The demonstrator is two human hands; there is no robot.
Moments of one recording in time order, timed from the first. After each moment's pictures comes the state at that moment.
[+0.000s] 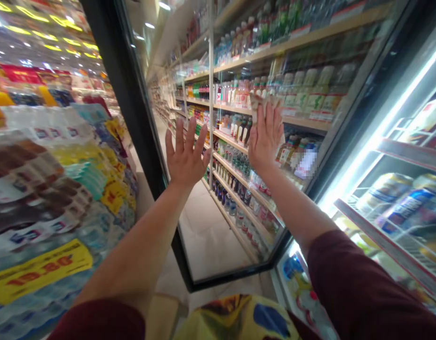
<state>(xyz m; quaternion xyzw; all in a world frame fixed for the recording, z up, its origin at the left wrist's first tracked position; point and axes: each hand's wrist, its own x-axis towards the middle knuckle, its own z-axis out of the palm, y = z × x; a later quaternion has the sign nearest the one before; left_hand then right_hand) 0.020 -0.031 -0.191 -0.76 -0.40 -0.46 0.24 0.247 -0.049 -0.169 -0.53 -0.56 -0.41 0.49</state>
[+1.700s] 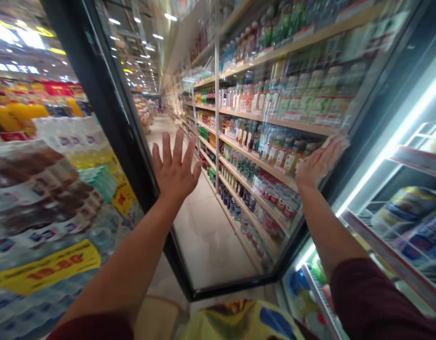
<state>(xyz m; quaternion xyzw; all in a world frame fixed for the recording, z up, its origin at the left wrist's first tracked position) 0.018 -0.040 -0.200 -0.71 -0.40 -0.49 0.30 0.429 -0.034 -0.218 -0.58 -0.37 -0.33 0.64</state>
